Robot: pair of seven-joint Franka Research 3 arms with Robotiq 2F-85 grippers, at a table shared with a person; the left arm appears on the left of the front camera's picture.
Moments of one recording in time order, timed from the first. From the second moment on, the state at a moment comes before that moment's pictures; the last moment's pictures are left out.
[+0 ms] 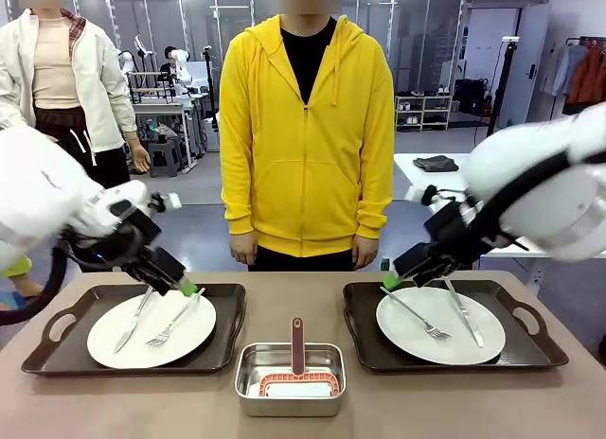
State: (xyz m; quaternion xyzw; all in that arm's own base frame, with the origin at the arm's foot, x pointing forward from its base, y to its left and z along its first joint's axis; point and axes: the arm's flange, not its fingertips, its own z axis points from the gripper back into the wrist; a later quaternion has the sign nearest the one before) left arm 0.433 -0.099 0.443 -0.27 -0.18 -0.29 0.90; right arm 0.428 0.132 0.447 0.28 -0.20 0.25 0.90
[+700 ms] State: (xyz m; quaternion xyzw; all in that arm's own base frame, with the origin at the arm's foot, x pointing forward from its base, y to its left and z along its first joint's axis) left arm 0.386 0.205 0.376 -0.56 -0.19 0.03 0.80; right arm 0.388 -0.176 0.413 0.53 -0.24 -0.08 0.81
